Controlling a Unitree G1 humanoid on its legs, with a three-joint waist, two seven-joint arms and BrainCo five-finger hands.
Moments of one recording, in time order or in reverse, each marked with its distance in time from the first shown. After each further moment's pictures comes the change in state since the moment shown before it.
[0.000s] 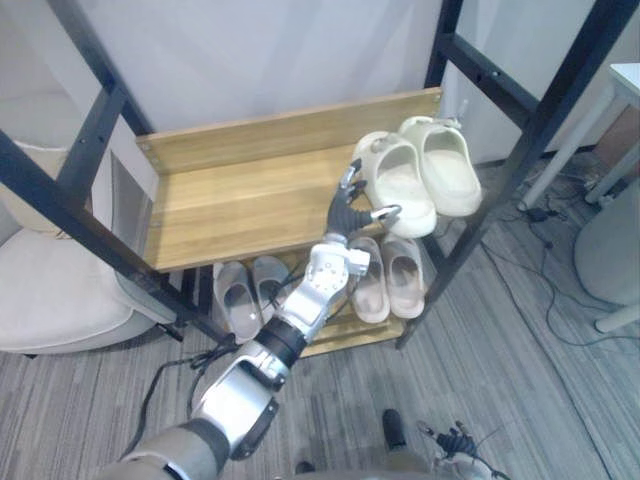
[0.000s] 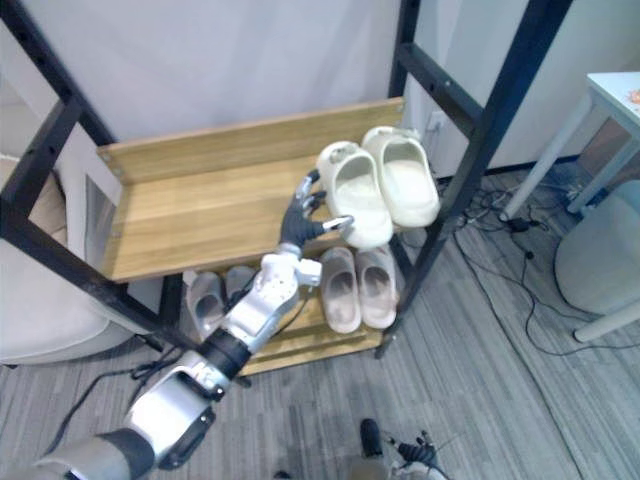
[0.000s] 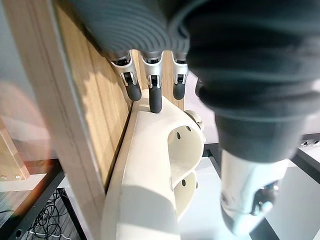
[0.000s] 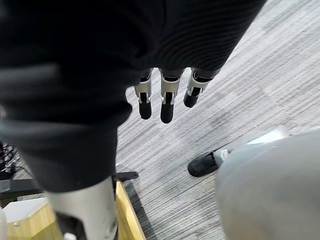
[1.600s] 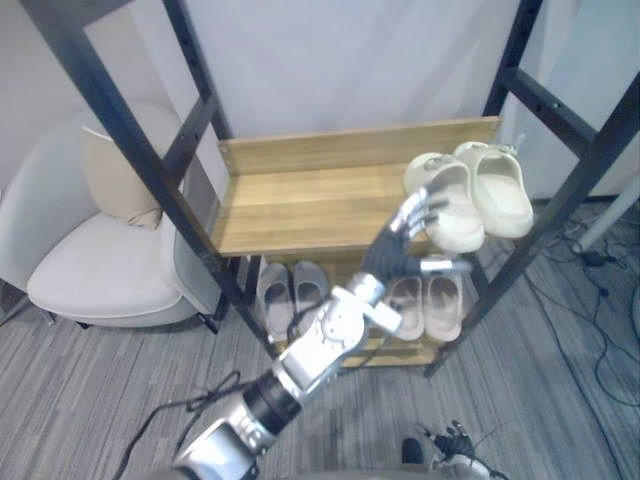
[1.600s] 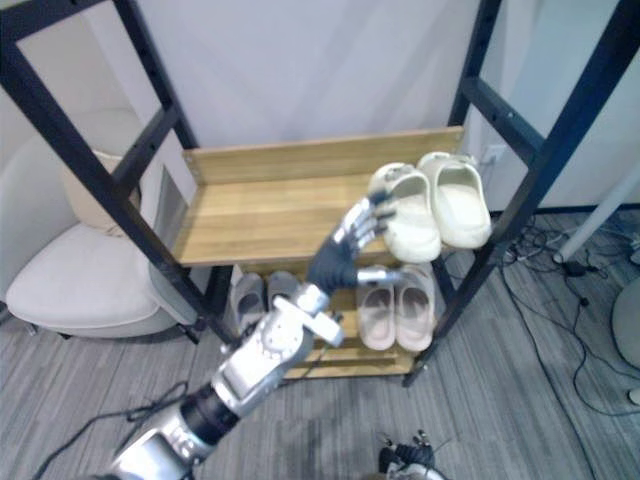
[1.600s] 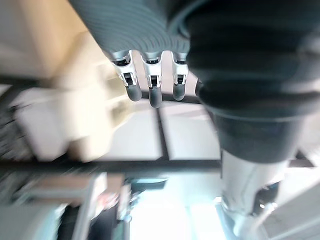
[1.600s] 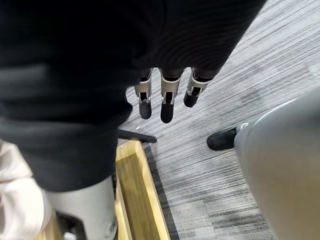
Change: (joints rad) left arm 0.443 0.067 -0.334 -0.520 -0.136 0.000 -0.282; right arm 0.009 -0.006 0.084 -0.025 0.012 -0.001 0.004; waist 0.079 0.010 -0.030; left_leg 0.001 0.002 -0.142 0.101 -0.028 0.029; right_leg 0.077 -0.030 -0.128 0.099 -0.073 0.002
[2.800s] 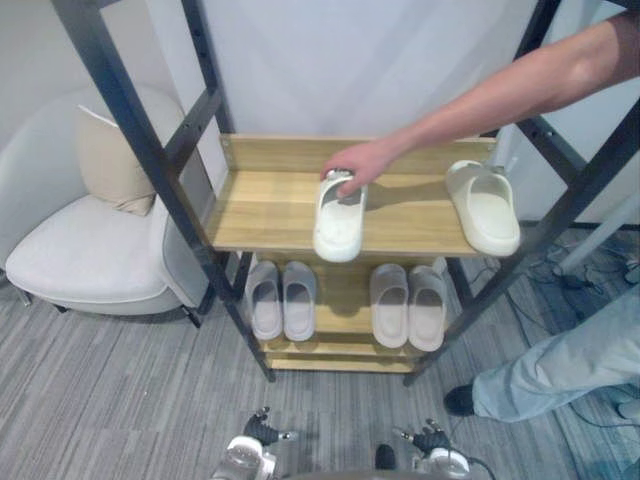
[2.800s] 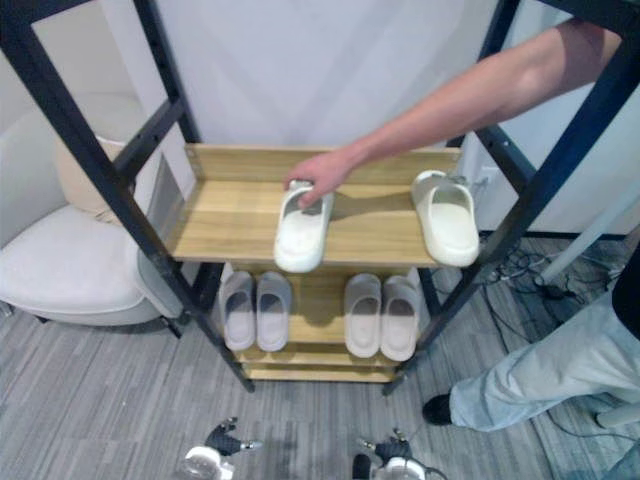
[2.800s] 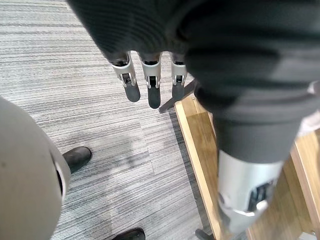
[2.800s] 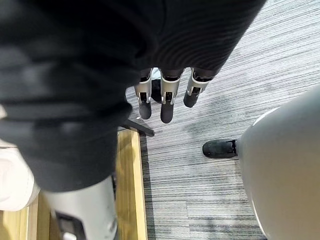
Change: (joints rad) left arm 0.272 0.040 0.642 1.072 0.472 0.112 0.002; right arm -0.133 -0.007 0.115 0.233 -0.011 -0.001 0.019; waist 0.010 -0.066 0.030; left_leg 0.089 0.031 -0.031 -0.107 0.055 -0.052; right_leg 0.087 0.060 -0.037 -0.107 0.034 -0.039
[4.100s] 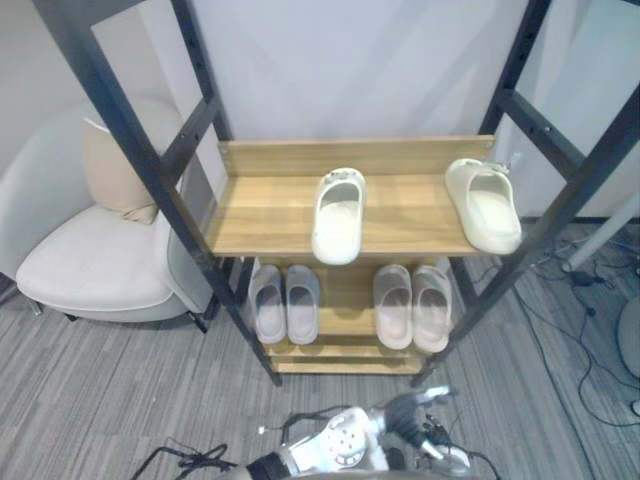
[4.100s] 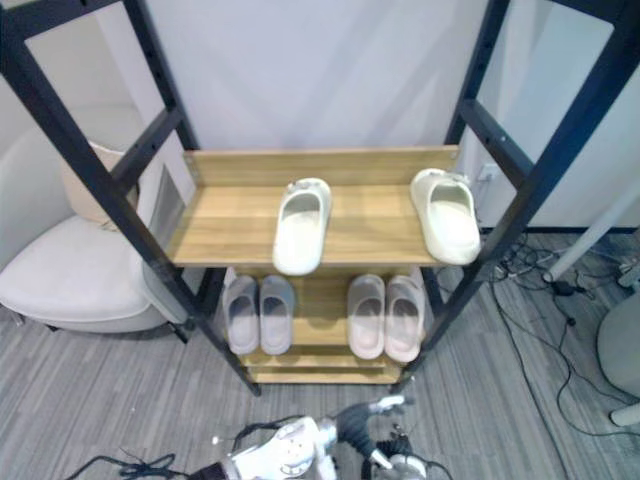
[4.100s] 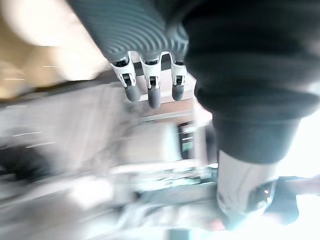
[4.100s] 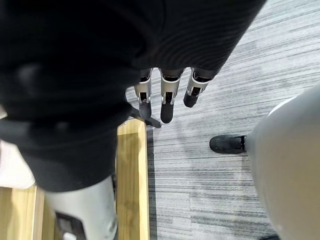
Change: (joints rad) left arm -0.163 0.039 -0.889 -0.932 -0.191 -0.144 -0.157; right arm -0.010 -0.030 0.090 -0.001 -0.004 -0.019 -0.009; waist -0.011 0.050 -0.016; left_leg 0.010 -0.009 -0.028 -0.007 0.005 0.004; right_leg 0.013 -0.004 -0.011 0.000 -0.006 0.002
